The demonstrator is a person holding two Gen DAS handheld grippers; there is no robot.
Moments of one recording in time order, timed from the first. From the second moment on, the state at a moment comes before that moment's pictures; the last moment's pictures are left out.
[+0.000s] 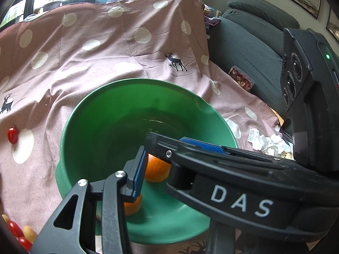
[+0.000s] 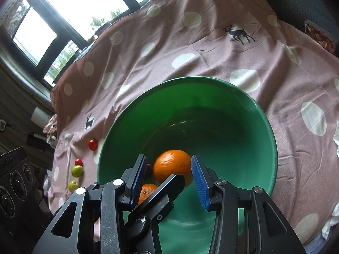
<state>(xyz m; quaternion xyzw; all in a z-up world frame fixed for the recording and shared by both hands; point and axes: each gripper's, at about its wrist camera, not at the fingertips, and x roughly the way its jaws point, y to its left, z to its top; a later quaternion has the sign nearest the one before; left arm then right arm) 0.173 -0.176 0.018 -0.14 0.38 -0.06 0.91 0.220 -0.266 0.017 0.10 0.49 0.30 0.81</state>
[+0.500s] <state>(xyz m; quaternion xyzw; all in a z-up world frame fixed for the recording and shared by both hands) 0.170 -0.173 0.019 -0.15 0.38 -0.05 0.91 0.218 -0.263 0.020 0.09 0.49 0.29 0.82</state>
